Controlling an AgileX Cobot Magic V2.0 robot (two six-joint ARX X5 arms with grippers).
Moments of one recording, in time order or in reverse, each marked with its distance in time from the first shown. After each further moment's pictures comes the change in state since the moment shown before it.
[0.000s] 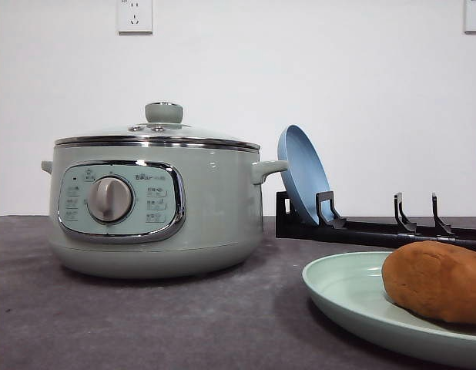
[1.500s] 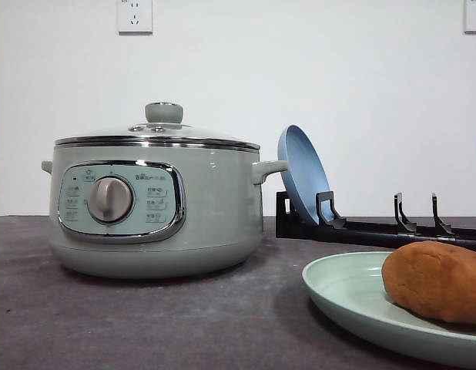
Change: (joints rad) left_arx 0.000 0.000 0.000 0.000 0.000 0.000; right_arx -0.006 0.000 0.000 0.000 0.000 0.000
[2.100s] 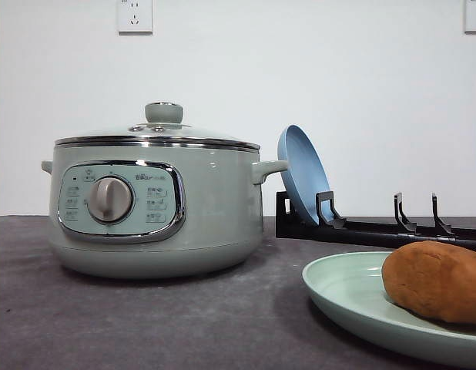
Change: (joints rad) left_arx 0.000 0.000 0.000 0.000 0.000 0.000; right_arx 0.000 0.000 0.000 0.000 0.000 0.000
